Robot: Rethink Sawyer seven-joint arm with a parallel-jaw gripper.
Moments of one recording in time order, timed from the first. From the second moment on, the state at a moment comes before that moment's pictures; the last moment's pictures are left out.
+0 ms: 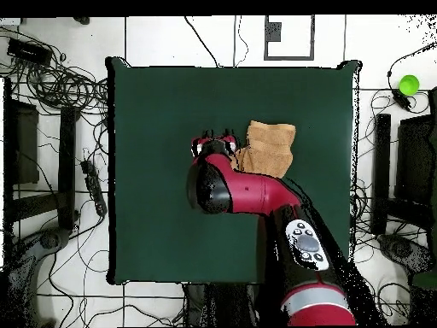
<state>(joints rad) -0.22 -0.60 0.11 1.72 -0.12 -0.11 1.57</state>
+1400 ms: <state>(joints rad) -0.22 -0.47 0.11 1.68 -0.12 -0.11 1.57</state>
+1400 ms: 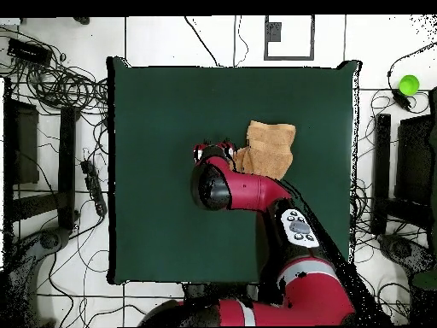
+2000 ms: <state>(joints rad) -0.20 -0.47 0.09 1.68 -0.12 -0.05 1.57</state>
